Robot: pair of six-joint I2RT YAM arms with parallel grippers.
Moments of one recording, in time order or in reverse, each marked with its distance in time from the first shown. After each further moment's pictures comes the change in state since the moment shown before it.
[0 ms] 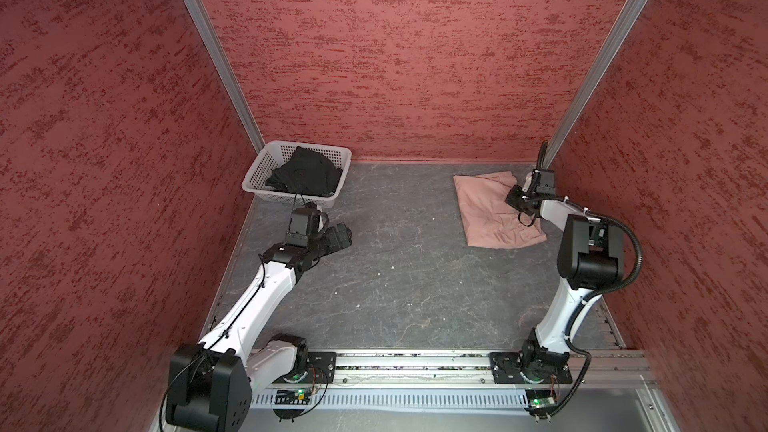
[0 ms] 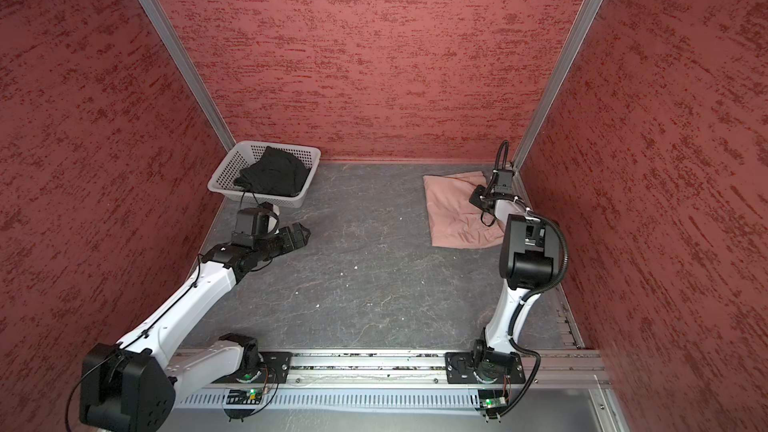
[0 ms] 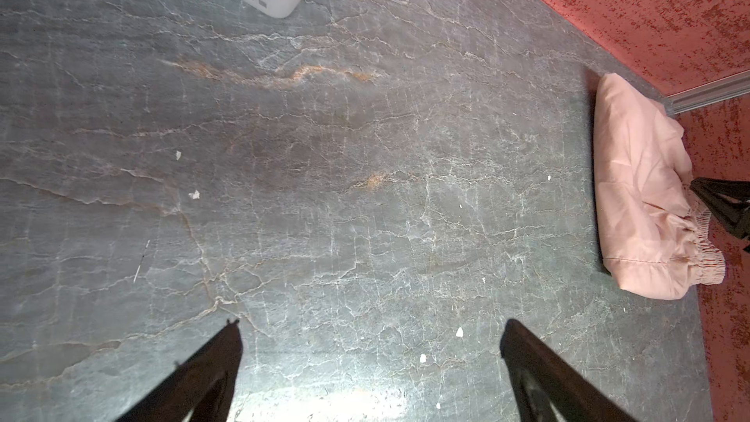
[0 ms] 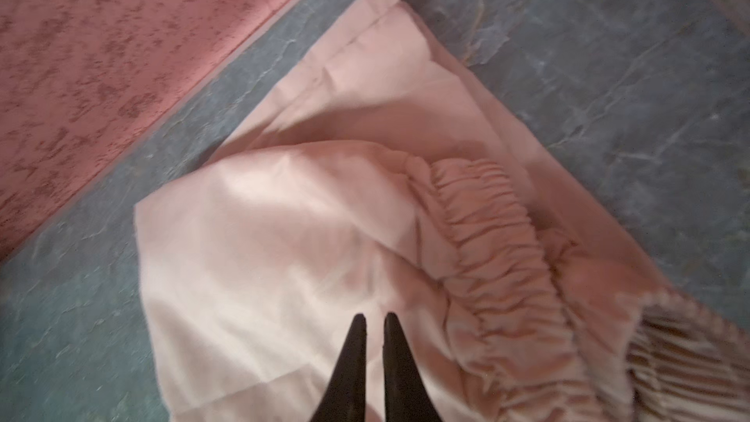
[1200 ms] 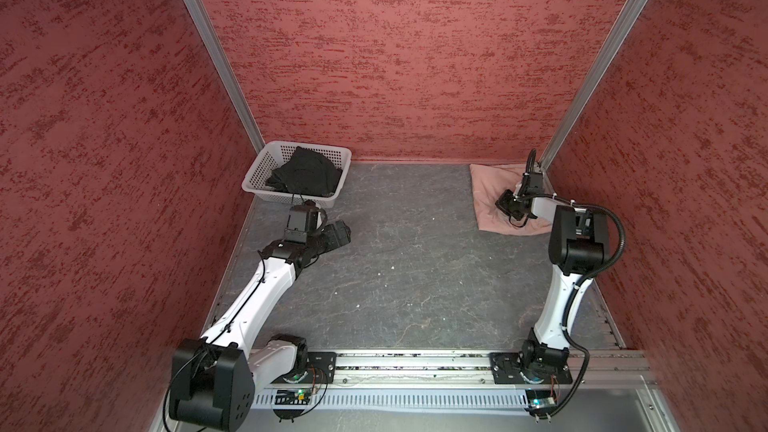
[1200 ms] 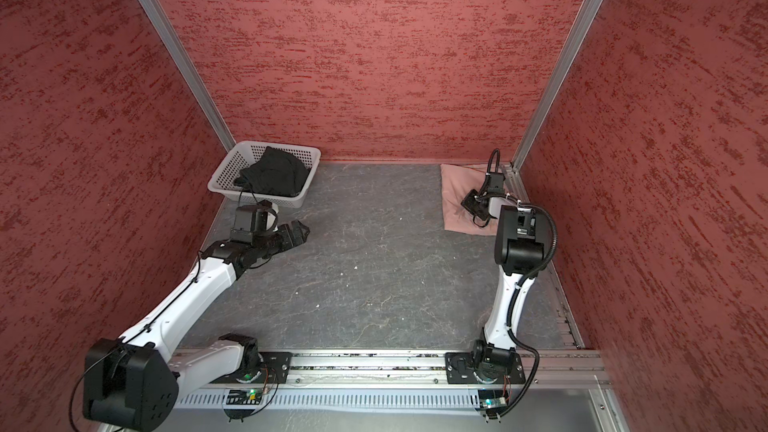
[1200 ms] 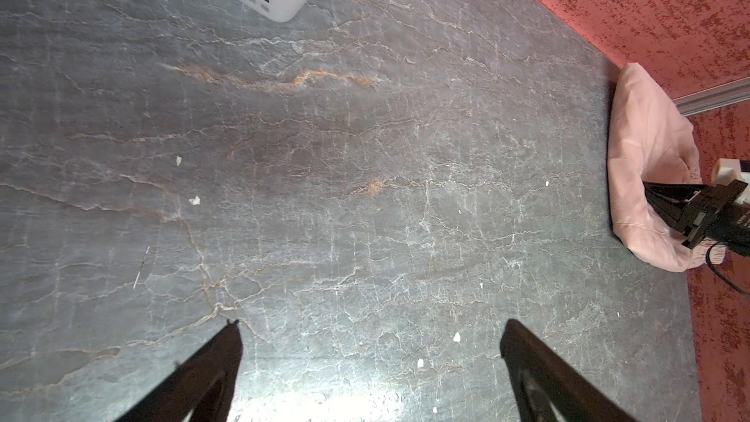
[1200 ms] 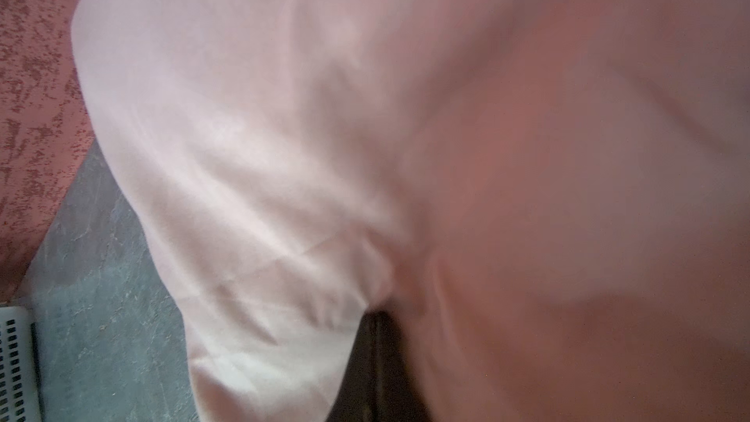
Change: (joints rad) left arm 0.030 0.037 0.030 -0.009 0.026 0.004; right arm -0.016 0.222 0.154 -0.075 -0.066 0.104
